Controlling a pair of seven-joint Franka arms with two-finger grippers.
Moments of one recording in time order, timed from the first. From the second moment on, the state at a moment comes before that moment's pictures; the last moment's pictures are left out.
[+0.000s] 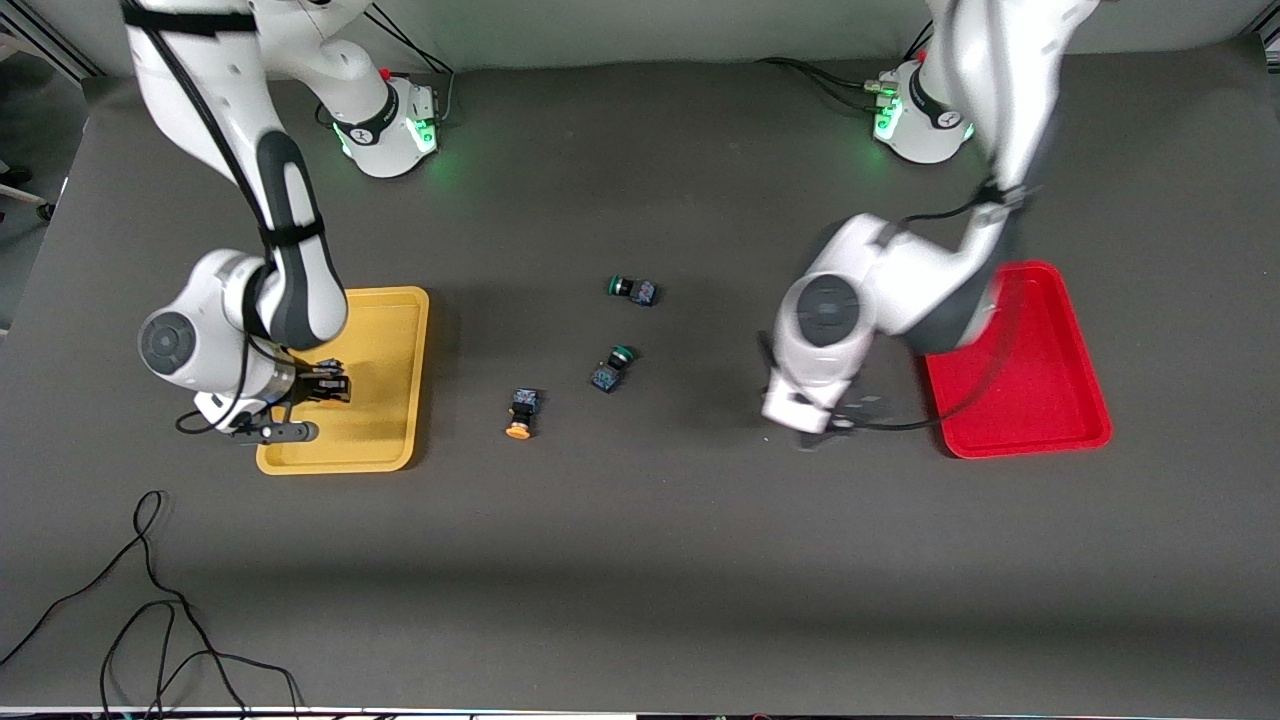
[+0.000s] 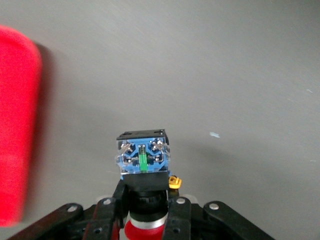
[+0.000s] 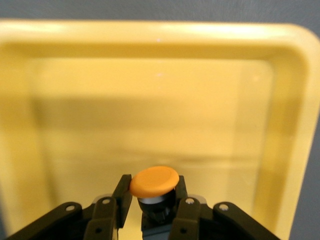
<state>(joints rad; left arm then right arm) -0.33 0.43 -0.15 -1.70 0.17 1.98 -0.88 0.70 0.54 -0.73 -2.12 0.47 2.35 -0.38</state>
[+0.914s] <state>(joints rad) 0.17 0.25 -0.14 -2.28 0.17 2.38 -0.17 0.84 0.48 -0.81 -1.87 0.43 2.01 -0.13</state>
